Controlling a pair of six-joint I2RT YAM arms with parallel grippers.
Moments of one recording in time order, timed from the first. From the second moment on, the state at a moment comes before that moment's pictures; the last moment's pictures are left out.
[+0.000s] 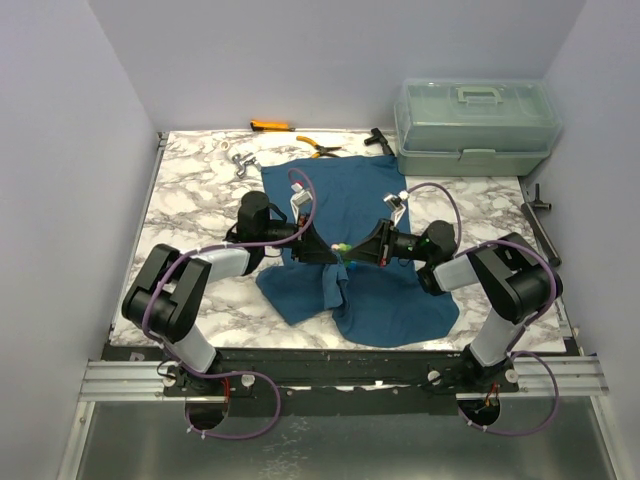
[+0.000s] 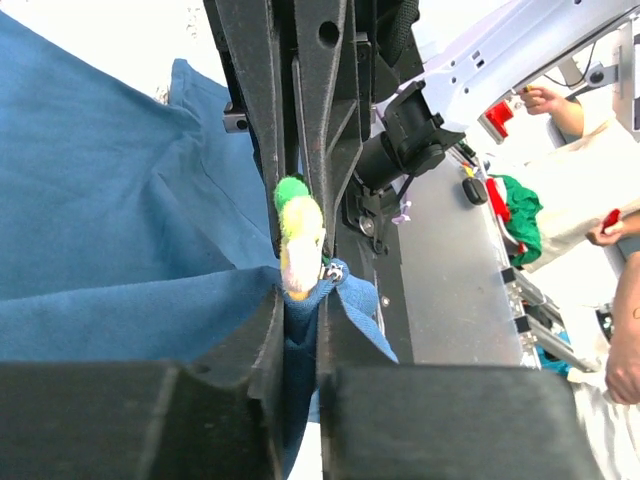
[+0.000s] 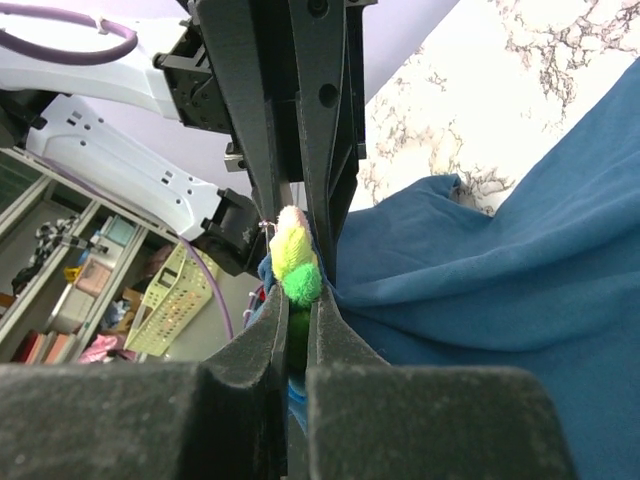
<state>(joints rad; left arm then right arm) -0.41 1.61 0.71 0.75 1.25 -0.59 0.43 1.75 0.50 1.44 -1.00 1.01</state>
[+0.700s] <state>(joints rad) -0.45 1.69 0.71 0.81 1.30 -0.61 0.43 1.57 0.70 0.58 -1.16 0.32</state>
